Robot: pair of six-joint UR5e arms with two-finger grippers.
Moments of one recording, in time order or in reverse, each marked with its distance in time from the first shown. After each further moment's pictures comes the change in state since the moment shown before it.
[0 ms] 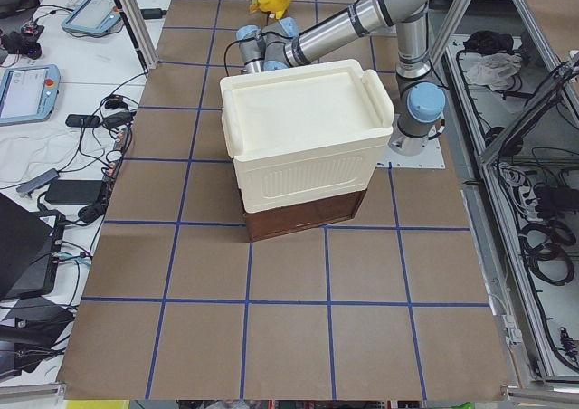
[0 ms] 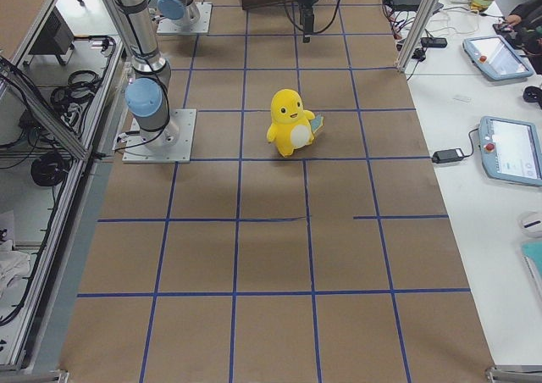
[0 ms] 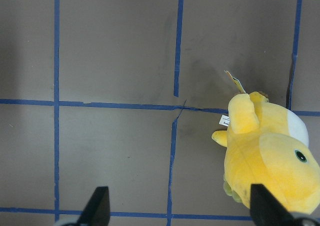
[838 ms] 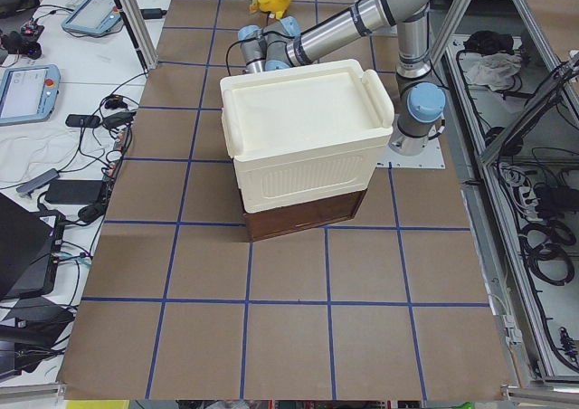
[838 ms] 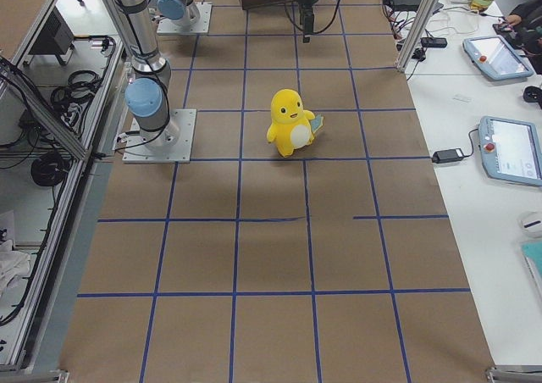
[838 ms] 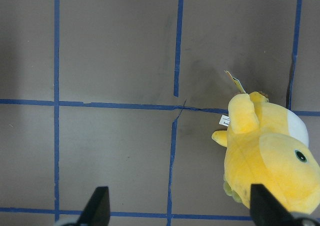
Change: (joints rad) left arm 0.004 0.017 -0.010 -0.029 -0.001 0.007; right arm 0.000 0.000 0.000 0.000 0.000 0.000
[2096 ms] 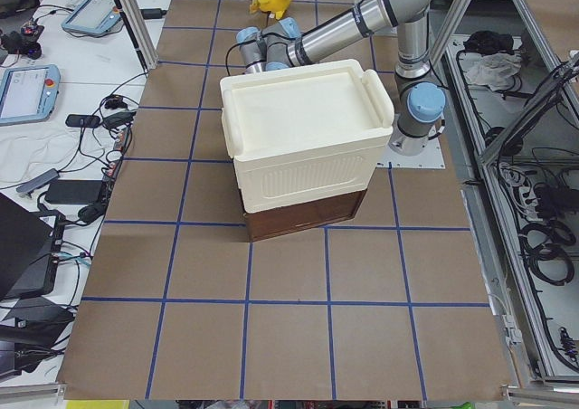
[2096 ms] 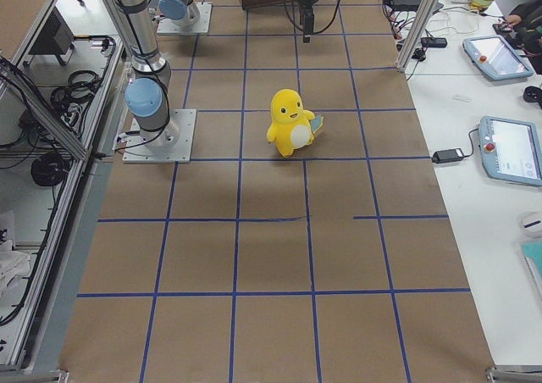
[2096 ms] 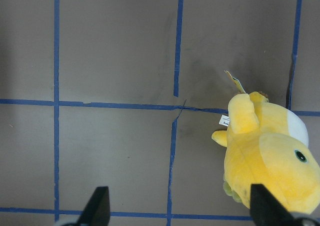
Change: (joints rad) left arm 0.026 0.006 -0.001 -0.011 -0.003 0.032; right arm 0.000 0.000 0.000 0.000 -0.001 0.000
